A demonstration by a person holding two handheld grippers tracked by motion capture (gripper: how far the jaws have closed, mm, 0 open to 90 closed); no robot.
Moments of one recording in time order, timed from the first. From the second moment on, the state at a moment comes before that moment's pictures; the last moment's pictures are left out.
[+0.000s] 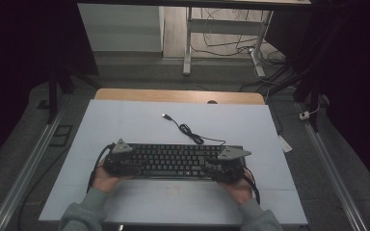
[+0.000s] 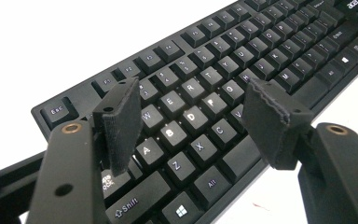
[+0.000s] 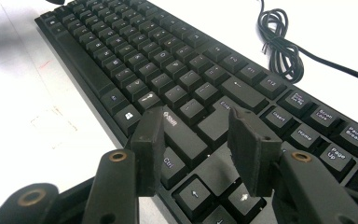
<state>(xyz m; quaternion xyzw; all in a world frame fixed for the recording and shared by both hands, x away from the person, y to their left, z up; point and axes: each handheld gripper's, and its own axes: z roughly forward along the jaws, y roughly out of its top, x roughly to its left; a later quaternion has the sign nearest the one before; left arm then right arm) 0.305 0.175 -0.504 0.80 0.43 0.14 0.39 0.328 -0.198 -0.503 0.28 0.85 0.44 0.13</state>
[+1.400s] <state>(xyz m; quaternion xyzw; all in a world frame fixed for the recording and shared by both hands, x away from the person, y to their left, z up) 0.338 0.131 -0.517 0.83 0.40 0.13 0.36 0.329 -0.199 -0.506 0.29 0.85 0.43 0.13</state>
